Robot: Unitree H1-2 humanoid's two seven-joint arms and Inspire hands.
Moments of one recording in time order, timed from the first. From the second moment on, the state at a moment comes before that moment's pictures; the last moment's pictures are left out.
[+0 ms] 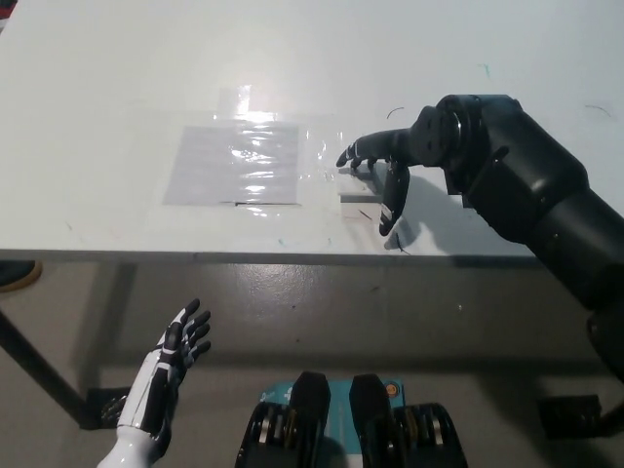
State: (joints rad) left_arm 0.04 0.08 -0.01 -0.10 -0.03 0.04 -0.09; right_arm -1.21 -0.22 0.70 0.83 -0.49 0.26 0.75
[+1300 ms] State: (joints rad) left_arm 0.06 0.08 -0.01 -0.10 -0.03 0.04 -0.09; right_arm -1.24 -0.30 0.39 0.59 -0.41 0.30 0.77
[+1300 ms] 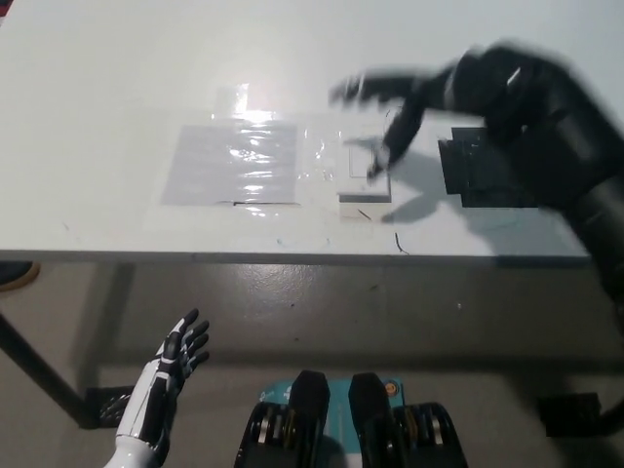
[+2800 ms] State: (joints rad) left_arm 0.00 0.08 0.00 -0.07 -0.04 0.05 -0.09; right_arm 0.06 0.10 -0.36 -0.10 0.16 0.15 0.61
